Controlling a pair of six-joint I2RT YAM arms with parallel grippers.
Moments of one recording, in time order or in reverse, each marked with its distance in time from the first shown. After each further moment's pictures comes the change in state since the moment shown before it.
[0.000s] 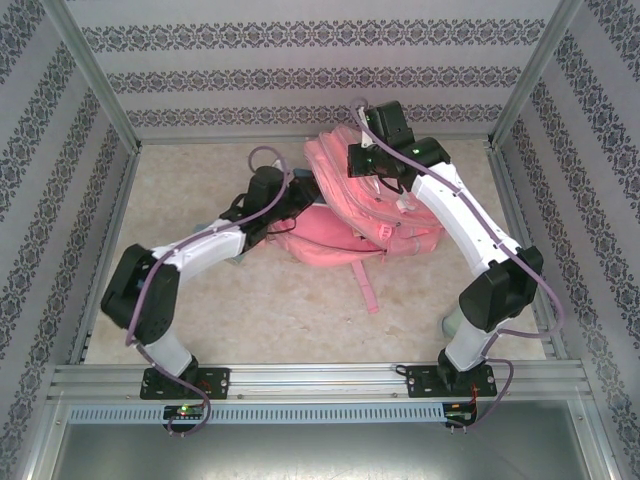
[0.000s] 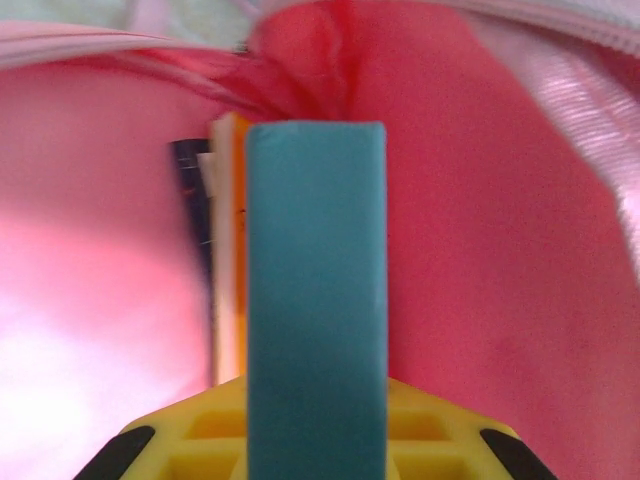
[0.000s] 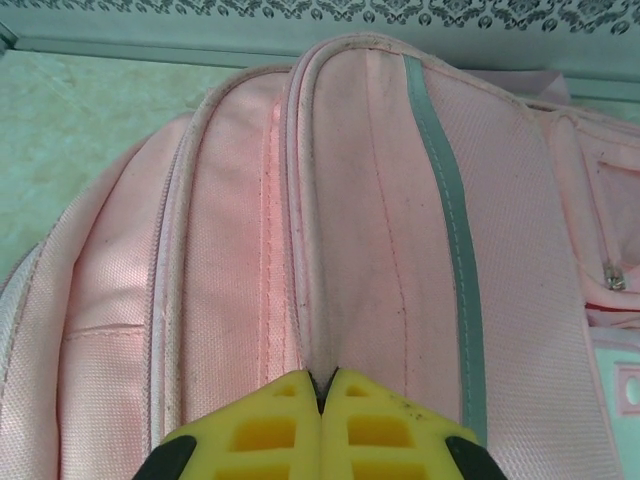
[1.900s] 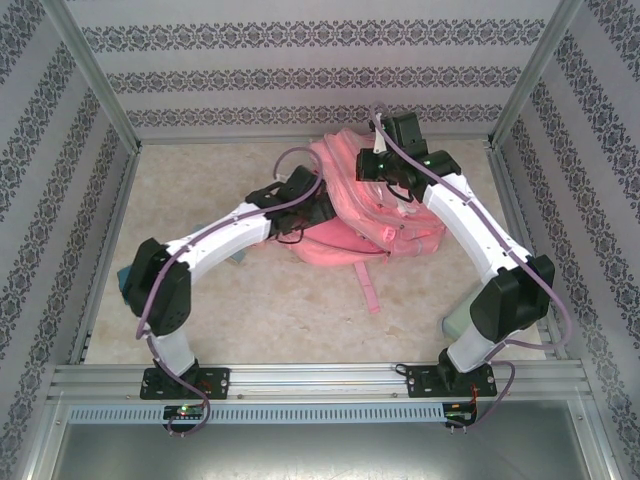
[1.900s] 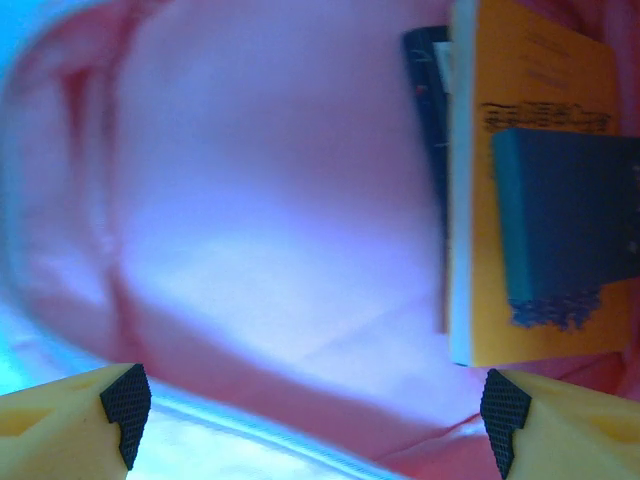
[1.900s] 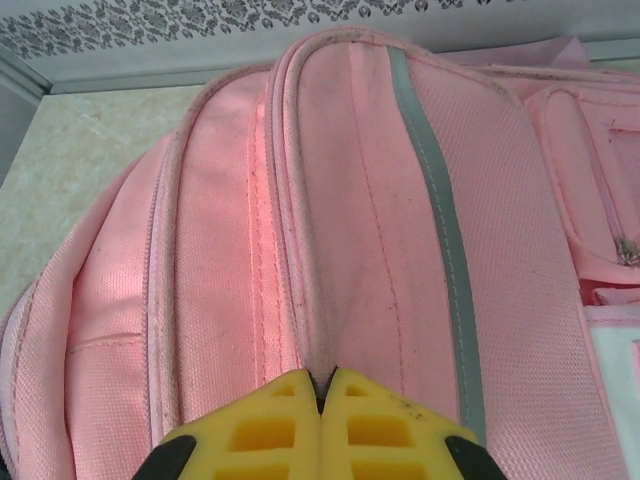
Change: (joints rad) left arm -0.113 0.049 0.280 -0.805 -0.329 0.159; right arm -0.064 -0.091 -0.205 0.156 -0.087 0.085
